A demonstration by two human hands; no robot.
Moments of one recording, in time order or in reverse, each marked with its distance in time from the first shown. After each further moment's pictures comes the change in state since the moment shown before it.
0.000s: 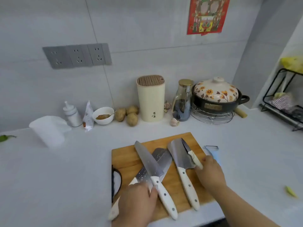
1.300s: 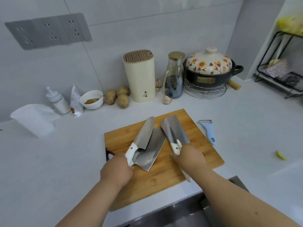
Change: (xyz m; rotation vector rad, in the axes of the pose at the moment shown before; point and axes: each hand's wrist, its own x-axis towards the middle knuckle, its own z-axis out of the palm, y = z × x) left_hand 0.053 -0.054 0.013 0.138 -0.131 -0.027; right_hand -0.043 -0.039 0.013 -0.197 -0.232 0.003
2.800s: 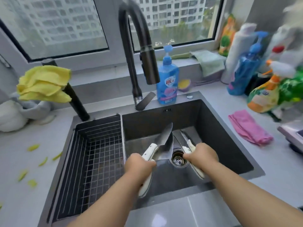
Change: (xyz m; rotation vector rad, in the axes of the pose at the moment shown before) left_hand -0.445 0.529 0.181 -0.002 -0.610 1.039; right_hand -0.455 0.565 -0.071 0.599 0.555 1.421
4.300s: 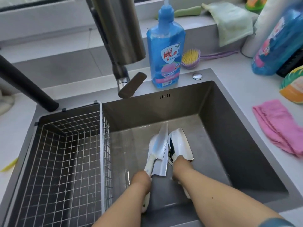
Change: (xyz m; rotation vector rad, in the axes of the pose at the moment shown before) left_hand 0.122 -0.053 0.138 0.363 -0.402 -0.165; right_hand 0.115 0.015 0.154 -0.298 -0.505 0.105
